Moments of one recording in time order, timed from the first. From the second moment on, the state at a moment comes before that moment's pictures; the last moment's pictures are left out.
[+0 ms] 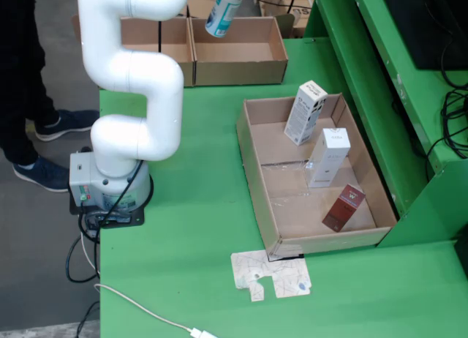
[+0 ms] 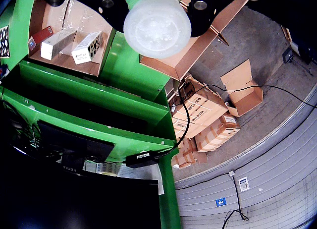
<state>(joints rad) 1.35 -0.26 -0.02 -0.56 1.03 0.70</state>
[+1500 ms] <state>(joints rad) 1.44 -0.36 -0.02 -0.46 0.97 0.76</state>
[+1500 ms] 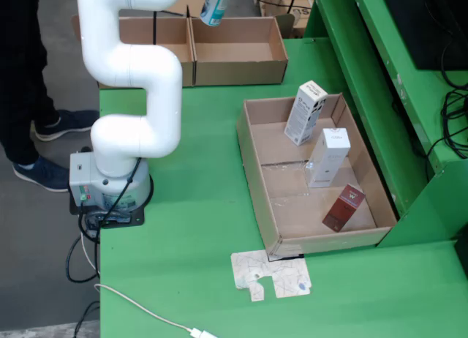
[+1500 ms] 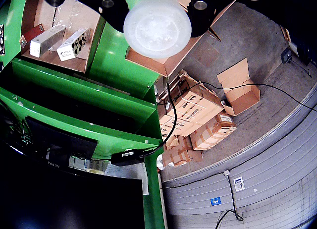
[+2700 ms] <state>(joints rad) 1.32 -0.50 -0.02 -0.26 1.00 0.66</state>
